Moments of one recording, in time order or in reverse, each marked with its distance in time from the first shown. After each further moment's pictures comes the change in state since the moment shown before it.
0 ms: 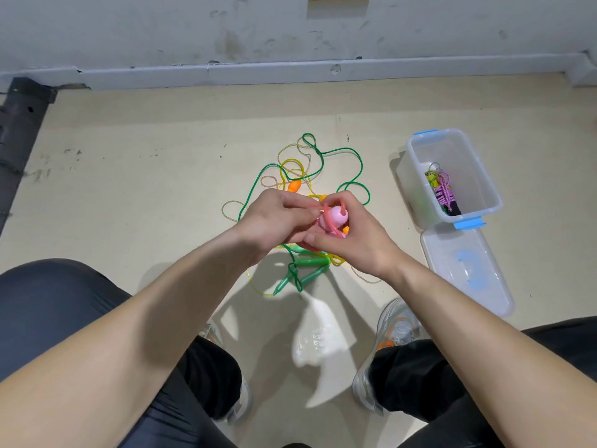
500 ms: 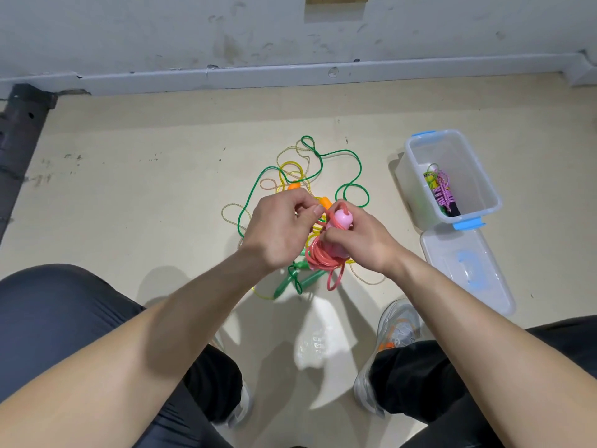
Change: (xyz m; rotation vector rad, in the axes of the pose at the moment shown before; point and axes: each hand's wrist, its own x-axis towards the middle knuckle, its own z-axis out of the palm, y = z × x) left_hand -0.004 -0.005 0.014 0.601 0.274 0.348; right_hand 0.010 0.010 -0.009 0.014 -0.043 0.144
